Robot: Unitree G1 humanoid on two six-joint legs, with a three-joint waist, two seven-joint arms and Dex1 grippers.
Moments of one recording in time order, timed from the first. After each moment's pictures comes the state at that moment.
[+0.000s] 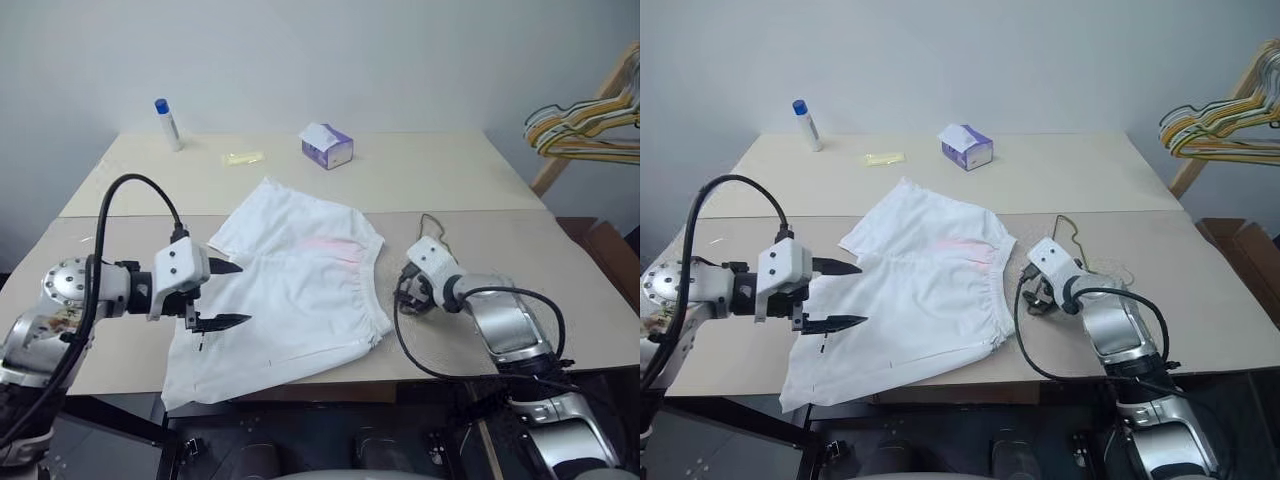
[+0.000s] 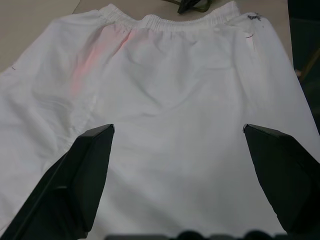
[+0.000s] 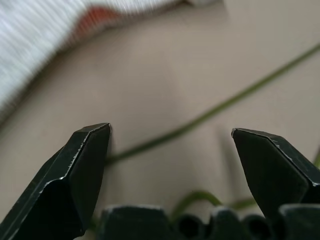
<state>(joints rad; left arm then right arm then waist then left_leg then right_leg) -0.21 0.96 0.03 -0.27 -0.36 0.37 -1.19 -0.39 -0.58 0.21 -0.10 -0.18 0.88 0.68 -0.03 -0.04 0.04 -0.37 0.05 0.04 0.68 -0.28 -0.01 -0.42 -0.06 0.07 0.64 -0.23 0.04</state>
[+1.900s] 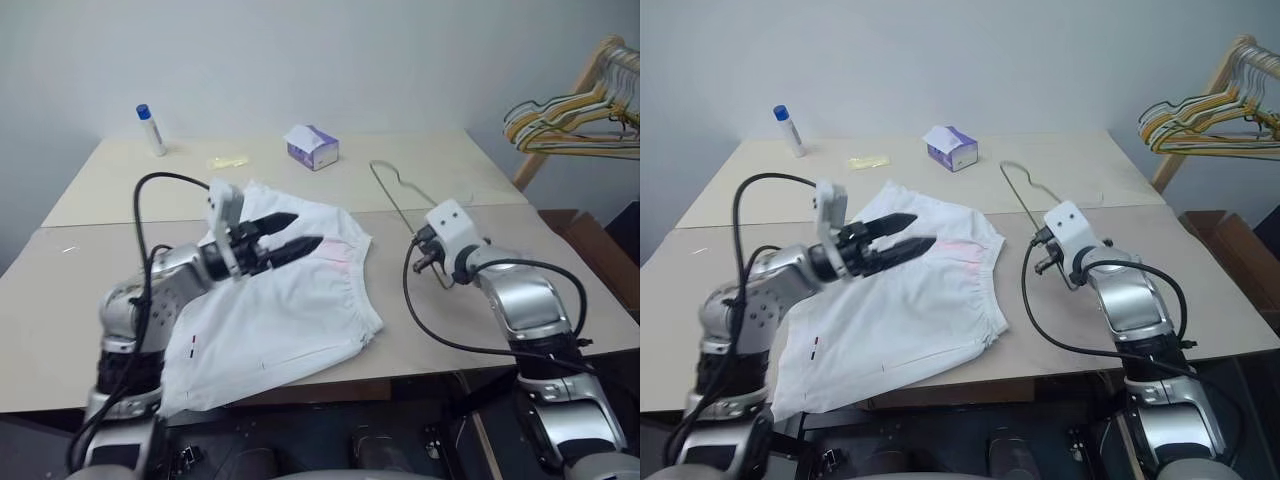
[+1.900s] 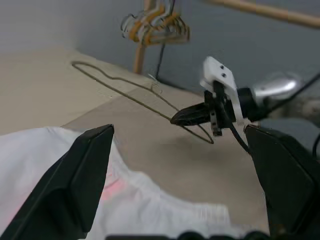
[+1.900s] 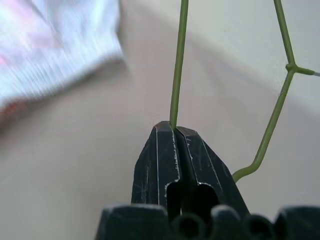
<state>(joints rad) -0.50 0.35 0.14 -0.18 -0.78 0.84 -0.63 -0.52 -0.56 0.13 -0.16 0.00 0.82 0.49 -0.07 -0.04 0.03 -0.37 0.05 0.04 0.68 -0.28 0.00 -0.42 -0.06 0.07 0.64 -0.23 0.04</state>
